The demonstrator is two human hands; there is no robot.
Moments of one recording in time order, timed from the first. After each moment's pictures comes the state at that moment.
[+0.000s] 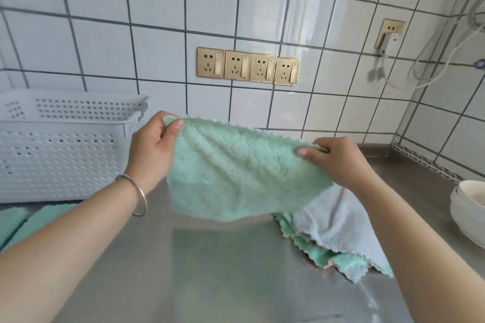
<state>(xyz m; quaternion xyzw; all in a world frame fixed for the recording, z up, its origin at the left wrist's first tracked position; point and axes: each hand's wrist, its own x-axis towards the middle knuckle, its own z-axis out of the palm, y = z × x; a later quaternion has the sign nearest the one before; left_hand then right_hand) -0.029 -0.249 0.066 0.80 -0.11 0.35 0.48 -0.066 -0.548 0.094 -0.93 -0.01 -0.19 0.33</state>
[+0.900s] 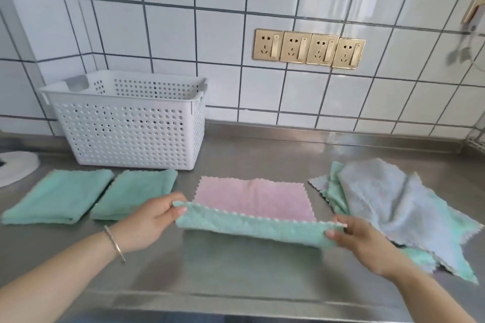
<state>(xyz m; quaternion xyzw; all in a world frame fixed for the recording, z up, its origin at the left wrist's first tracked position) -0.105 -0.110 -0.051 0.90 -0.16 0.02 0.41 -0.118 -0.506 -0.038 -0.86 -0.10 0.08 0.50</state>
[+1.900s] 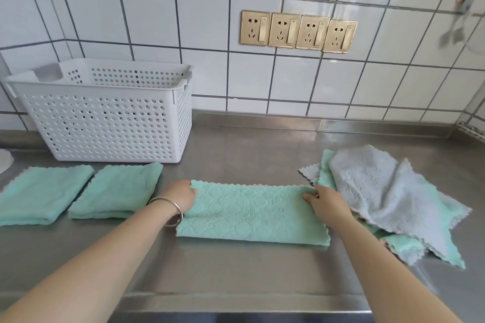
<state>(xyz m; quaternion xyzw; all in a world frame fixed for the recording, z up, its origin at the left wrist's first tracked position) -0.020 -0.180 -0.078 0.97 0.11 -0.06 0.23 -0.027 -0.495 -0.082 -0.96 0.10 0.01 0.27</state>
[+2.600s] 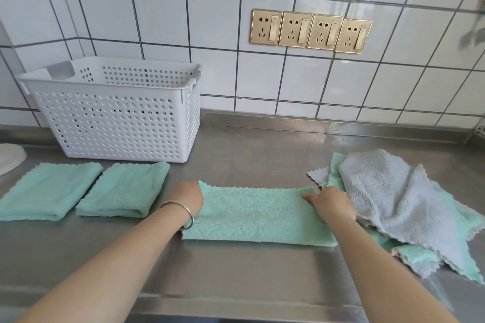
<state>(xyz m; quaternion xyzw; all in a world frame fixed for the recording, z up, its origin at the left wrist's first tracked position) -0.018 -0.187 -0.085 0.99 0.12 -0.05 0.11 -0.007 -0.482 -0.083 -0.96 0.20 0.01 0.21</state>
